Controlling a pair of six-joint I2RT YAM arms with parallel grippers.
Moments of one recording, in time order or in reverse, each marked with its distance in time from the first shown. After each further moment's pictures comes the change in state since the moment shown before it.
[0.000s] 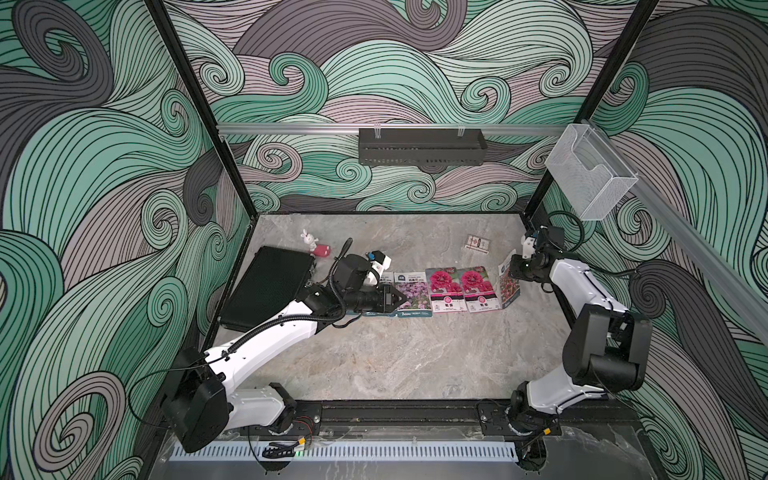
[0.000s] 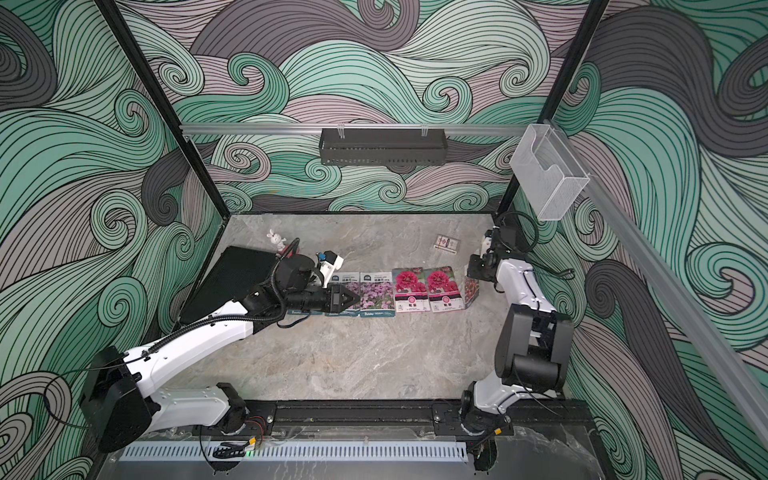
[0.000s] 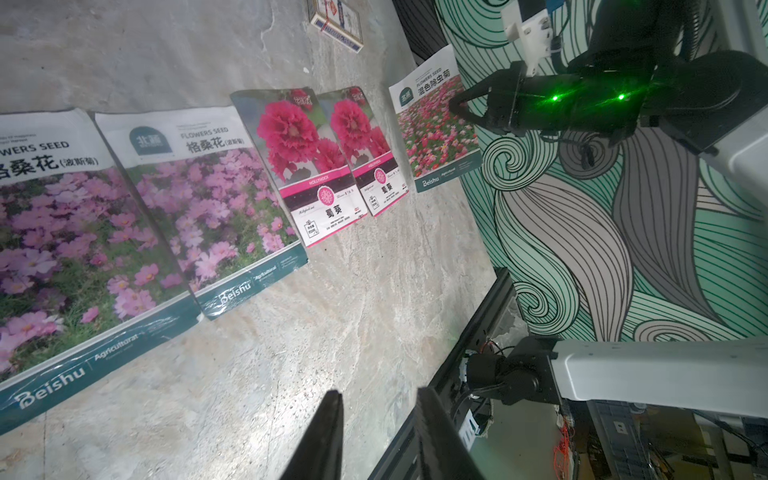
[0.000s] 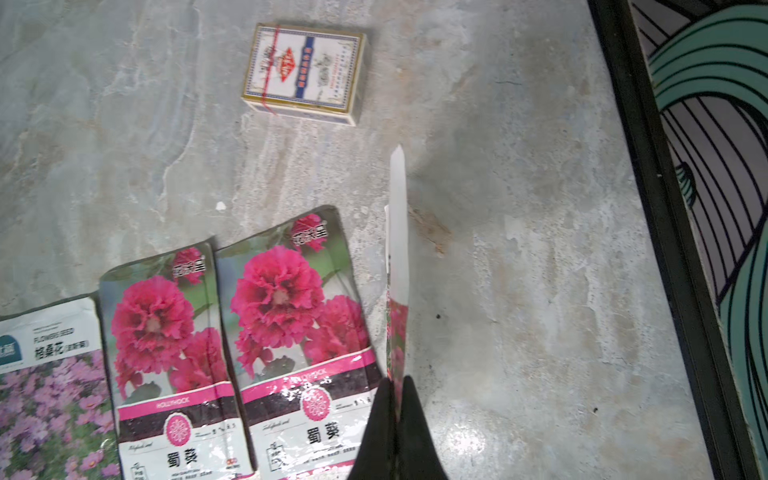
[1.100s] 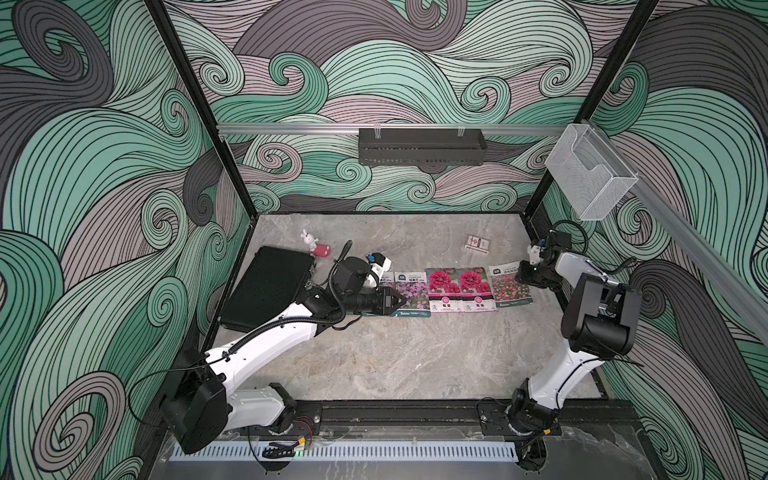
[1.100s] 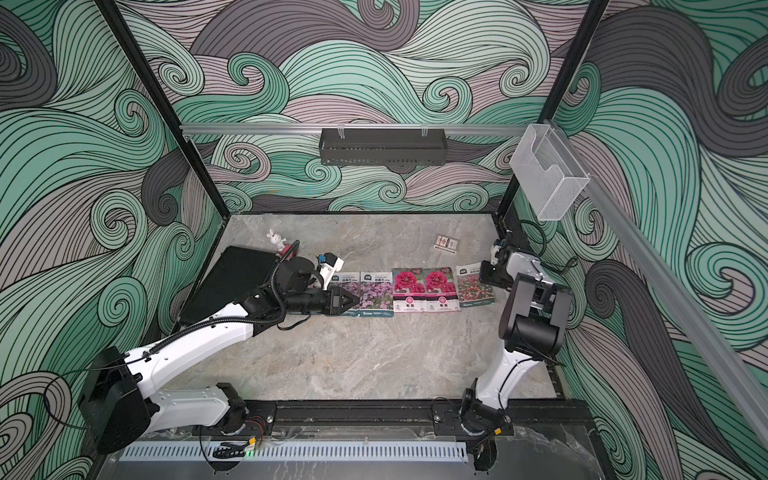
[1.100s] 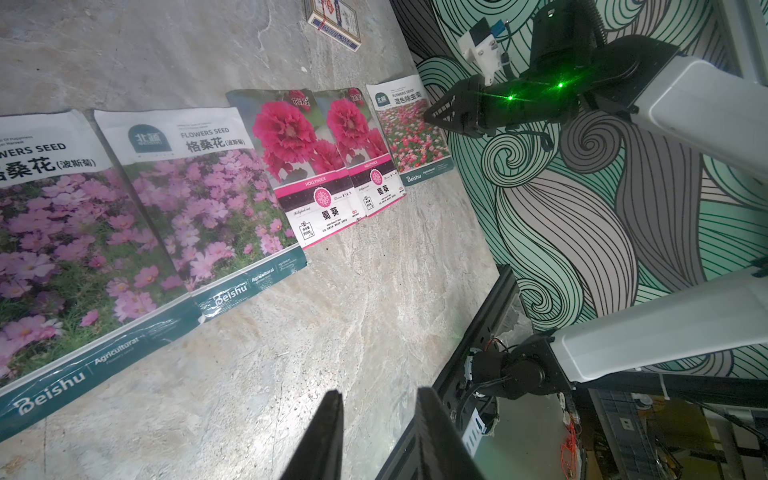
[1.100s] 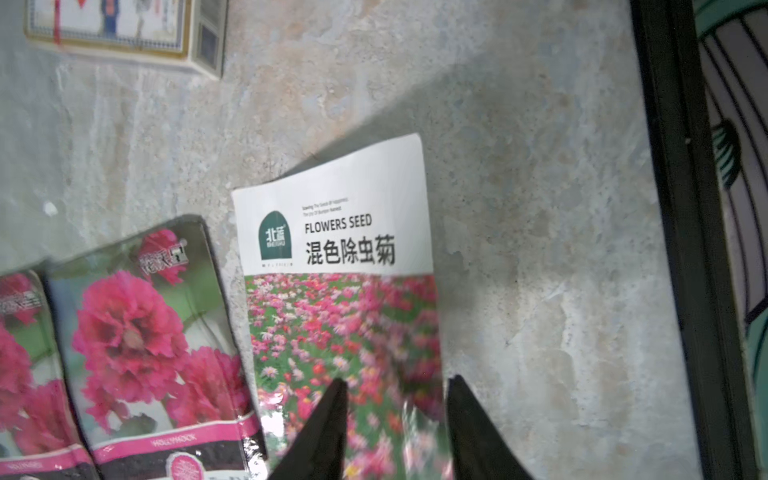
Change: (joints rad) left arm -0.004 -0.006 -0.022 0.037 0.001 0.015; right arm -0.112 0.253 0.128 -0.031 -0.034 -0.112
